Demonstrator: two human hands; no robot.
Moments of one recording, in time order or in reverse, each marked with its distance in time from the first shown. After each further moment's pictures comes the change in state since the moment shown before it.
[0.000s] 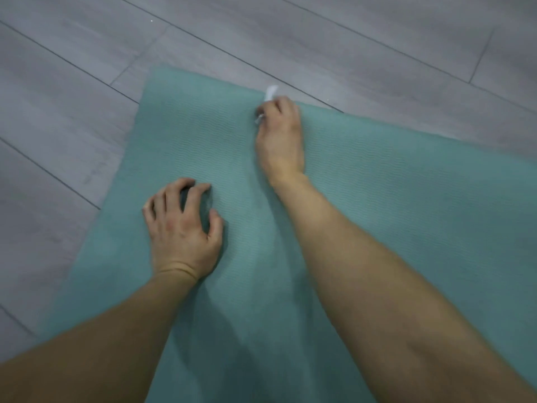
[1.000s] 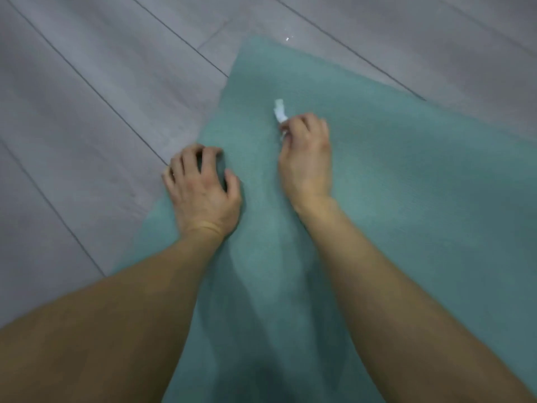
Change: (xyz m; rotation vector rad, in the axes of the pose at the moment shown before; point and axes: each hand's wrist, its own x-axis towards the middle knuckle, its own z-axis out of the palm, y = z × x) left_hand 0.017 -0.067 -0.009 0.104 0.090 -0.273; right_hand -0.058 -0.067 0.037 0.104 -0.107 -0.130
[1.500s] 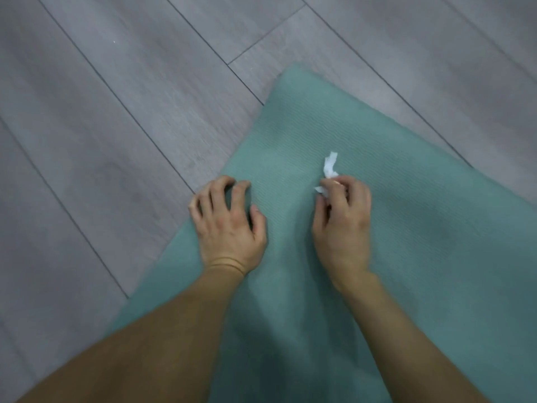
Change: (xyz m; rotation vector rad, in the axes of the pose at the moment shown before) left_hand 0.001 0.010 -0.013 -0.025 -0.098 -0.033; right_hand -0.022 0.005 -0.033 -0.110 -0.148 0.030
